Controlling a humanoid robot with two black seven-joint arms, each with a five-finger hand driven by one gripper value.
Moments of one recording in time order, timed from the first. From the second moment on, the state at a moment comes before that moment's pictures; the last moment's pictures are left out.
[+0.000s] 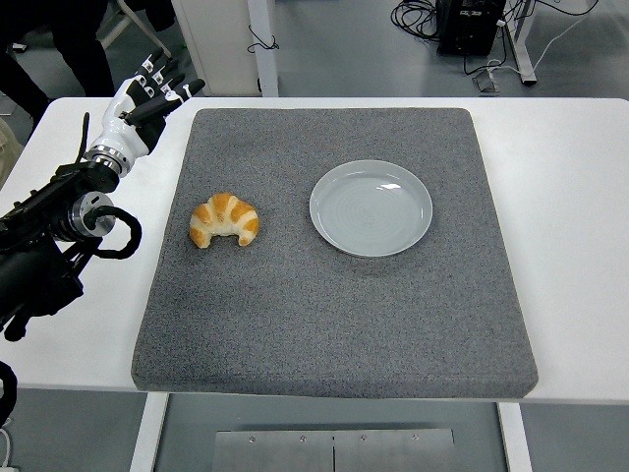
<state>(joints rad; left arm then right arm) -0.92 0.23 -0.62 -0.51 0.14 -0.16 -0.34 -0.15 0.00 0.02 0.17 -0.10 0.03 0.41</state>
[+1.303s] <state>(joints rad) -0.82 0.58 -0.55 -1.12 0.24 -0.10 -0.31 -0.15 0.00 0.02 0.17 -0.10 0.03 0.41</state>
